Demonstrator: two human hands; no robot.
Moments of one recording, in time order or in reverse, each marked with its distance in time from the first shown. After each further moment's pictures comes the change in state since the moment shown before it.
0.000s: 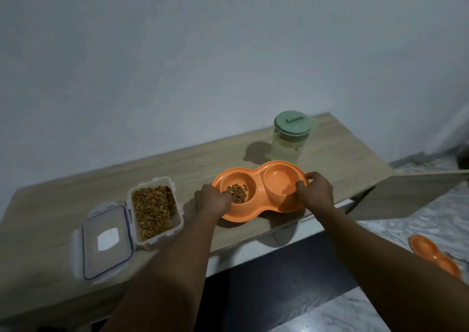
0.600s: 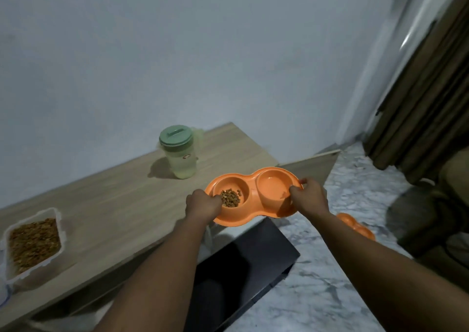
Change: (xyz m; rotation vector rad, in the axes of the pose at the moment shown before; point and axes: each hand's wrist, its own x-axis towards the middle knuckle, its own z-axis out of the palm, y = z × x) left_hand -0.168 0.133 0.166 0.096 -0.101 0.258; right_hand -0.005 0.169 -0.241 0.071 0.172 0.126
